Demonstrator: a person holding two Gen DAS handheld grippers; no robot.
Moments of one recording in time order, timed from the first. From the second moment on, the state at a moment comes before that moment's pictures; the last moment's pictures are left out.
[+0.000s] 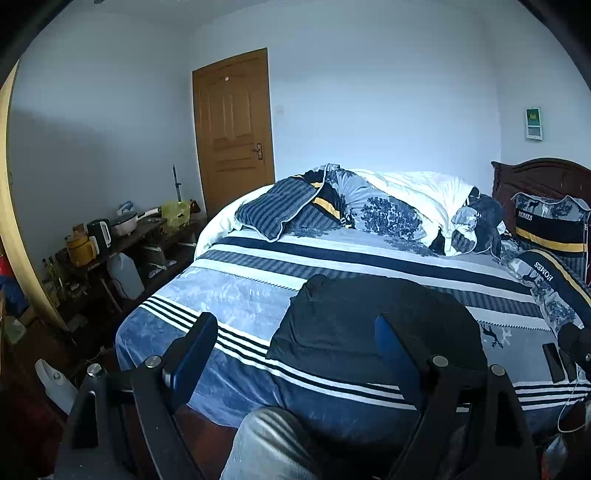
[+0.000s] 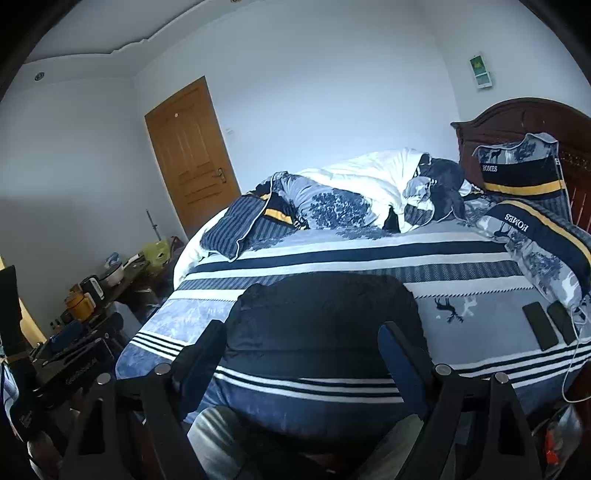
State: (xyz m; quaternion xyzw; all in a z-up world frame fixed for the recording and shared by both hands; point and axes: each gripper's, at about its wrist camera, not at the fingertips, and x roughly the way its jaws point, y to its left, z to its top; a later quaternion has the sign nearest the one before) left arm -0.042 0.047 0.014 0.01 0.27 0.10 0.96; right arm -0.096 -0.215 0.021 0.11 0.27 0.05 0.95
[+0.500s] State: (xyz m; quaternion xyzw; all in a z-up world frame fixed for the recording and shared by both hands) left arm -0.080 0.052 0.014 0.01 0.28 0.07 0.96; right arm -0.126 -0.204 0.022 0.11 0.29 0.02 0.95
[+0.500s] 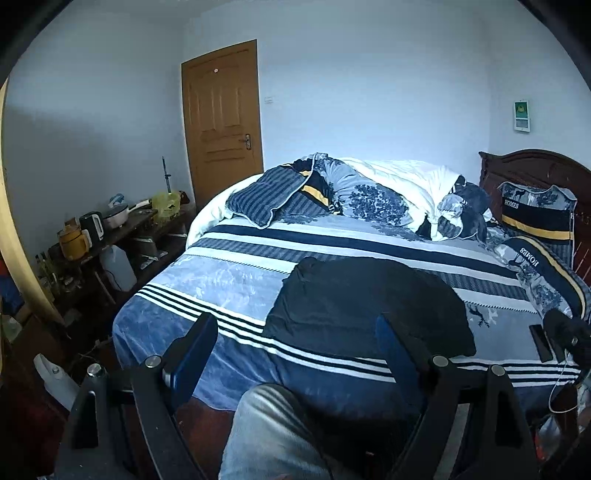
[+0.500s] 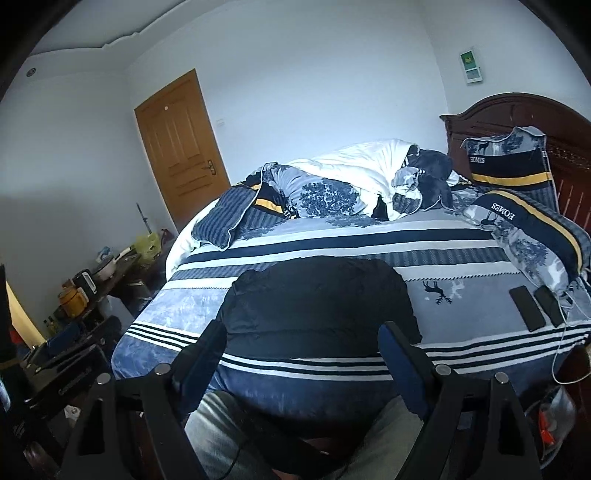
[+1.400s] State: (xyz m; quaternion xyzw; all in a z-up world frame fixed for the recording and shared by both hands) left arm -0.084 0.039 0.015 0.03 0.29 0.05 0.95; right arm -0.128 -0.200 0.027 0.10 0.28 0.02 0.95
